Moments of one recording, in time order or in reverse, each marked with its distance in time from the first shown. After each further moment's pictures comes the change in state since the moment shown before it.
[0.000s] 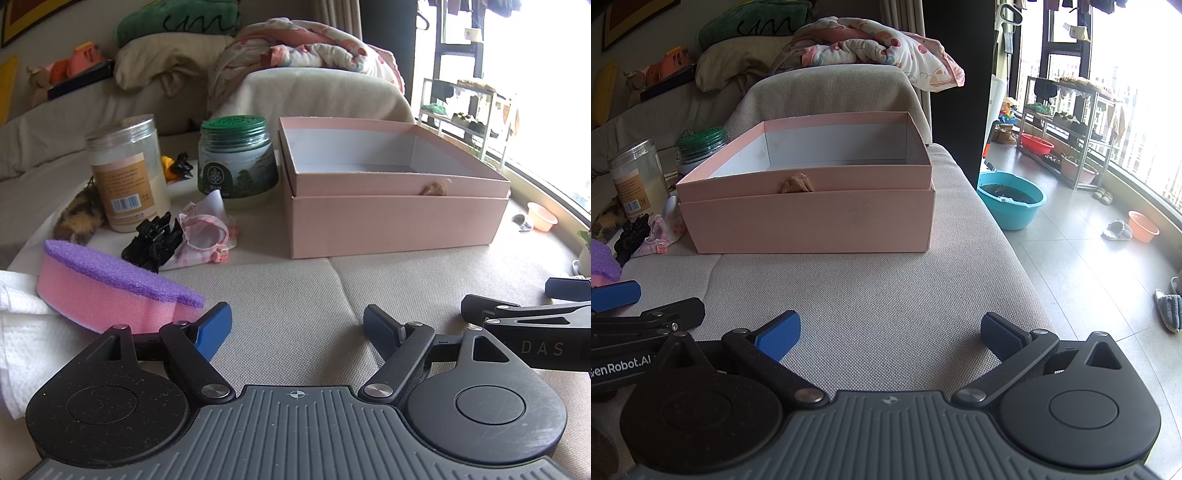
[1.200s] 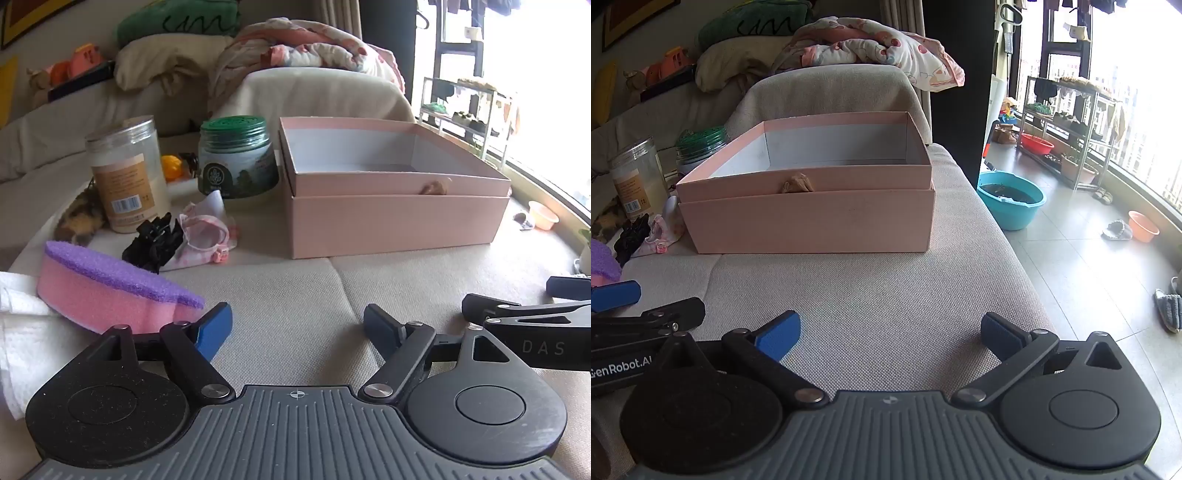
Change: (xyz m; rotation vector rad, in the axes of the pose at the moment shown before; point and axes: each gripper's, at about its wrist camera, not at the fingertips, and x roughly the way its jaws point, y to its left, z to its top) left arm 0.000 -0.001 0.000 0.008 -0.006 0.008; right arm 0.000 0.000 0.000 0.001 0.000 0.000
